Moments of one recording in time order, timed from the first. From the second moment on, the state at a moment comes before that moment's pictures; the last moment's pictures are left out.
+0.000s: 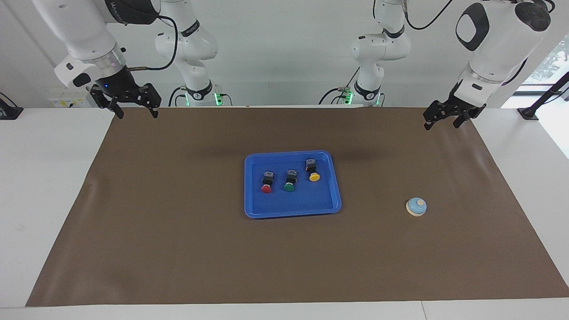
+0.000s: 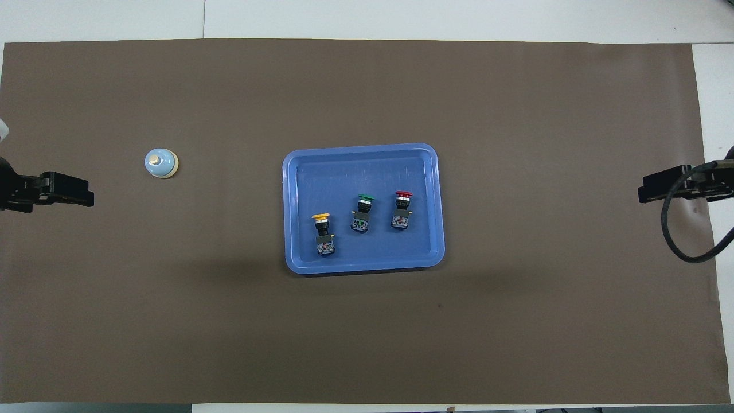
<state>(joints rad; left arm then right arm) -0.02 -0.09 0.01 -1.79 -0.02 1.67 -0.02 -0.07 -0.07 0.04 -1.65 0.01 1.53 -0.02</state>
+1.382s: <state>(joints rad) -0.02 -0.09 -0.01 -1.80 -0.02 1.71 -0.02 -0.07 -0.07 0.04 -1.65 0.01 1.53 -0.02</state>
